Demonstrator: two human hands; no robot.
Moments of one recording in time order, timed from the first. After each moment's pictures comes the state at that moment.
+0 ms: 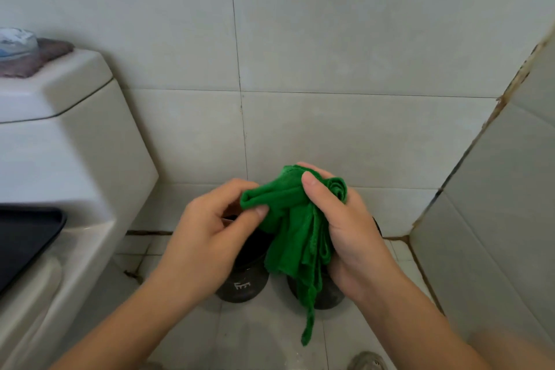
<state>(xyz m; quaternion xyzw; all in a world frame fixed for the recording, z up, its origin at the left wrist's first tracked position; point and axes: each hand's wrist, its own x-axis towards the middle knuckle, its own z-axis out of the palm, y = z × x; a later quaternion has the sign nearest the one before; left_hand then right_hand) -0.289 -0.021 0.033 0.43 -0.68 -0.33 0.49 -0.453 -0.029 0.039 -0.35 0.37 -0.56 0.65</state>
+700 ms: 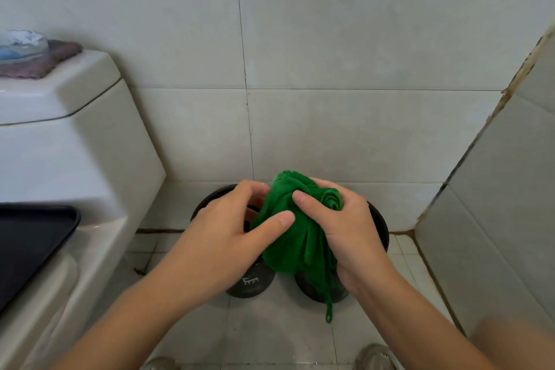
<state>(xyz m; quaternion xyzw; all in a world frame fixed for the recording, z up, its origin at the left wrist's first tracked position) -0.279 -0.014 0.043 0.53 -0.71 -0.32 0.32 -0.444 -0.025 0.025 -0.40 0.44 -0.57 0.57</state>
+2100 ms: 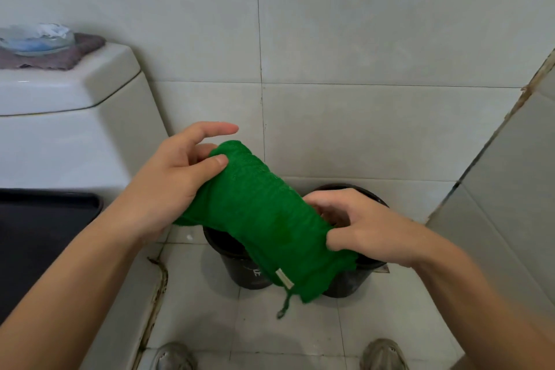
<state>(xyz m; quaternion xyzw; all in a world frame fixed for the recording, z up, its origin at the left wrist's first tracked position) -0.226 -0.031 0.079 0.49 -0.60 -0.43 0.46 -0.469 -0.035 0.045 -0.74 0.41 -0.18 0.50</state>
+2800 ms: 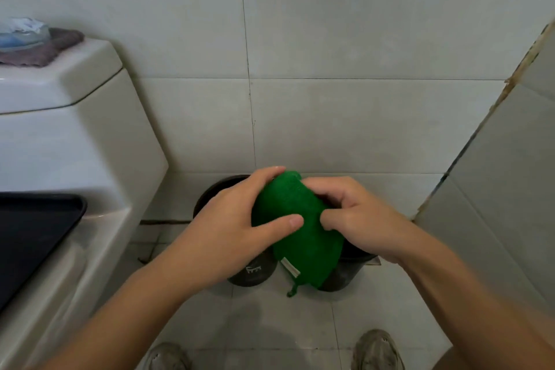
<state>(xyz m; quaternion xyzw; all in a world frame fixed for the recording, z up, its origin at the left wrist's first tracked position) -0.272 -0.015 0.038 0.49 -0.75 -0.33 0.29 -0.472 -0.036 0.036 -0.70 0.36 -0.30 0.54</state>
